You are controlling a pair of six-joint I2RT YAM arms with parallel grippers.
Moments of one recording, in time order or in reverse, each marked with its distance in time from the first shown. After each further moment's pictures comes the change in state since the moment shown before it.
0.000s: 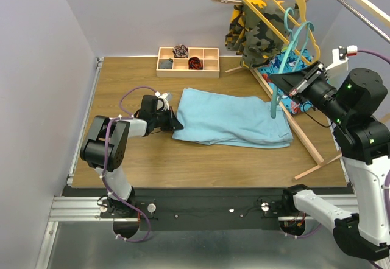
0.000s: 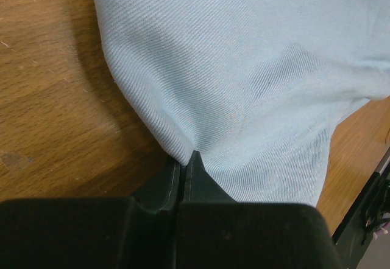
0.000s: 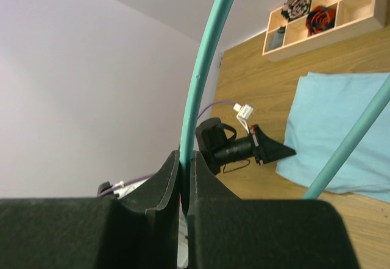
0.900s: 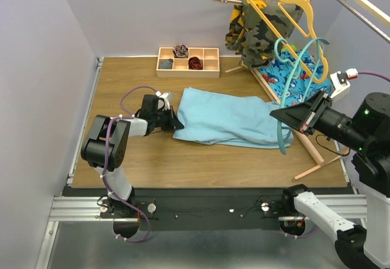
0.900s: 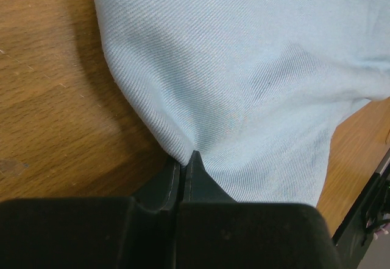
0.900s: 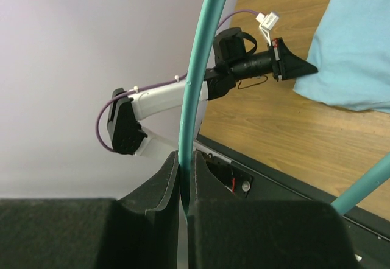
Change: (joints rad) left arm -0.006 0.007 0.009 0.001 0.001 -0.002; right arm 0.000 -0.111 0.051 -0.293 -0.254 -0.046
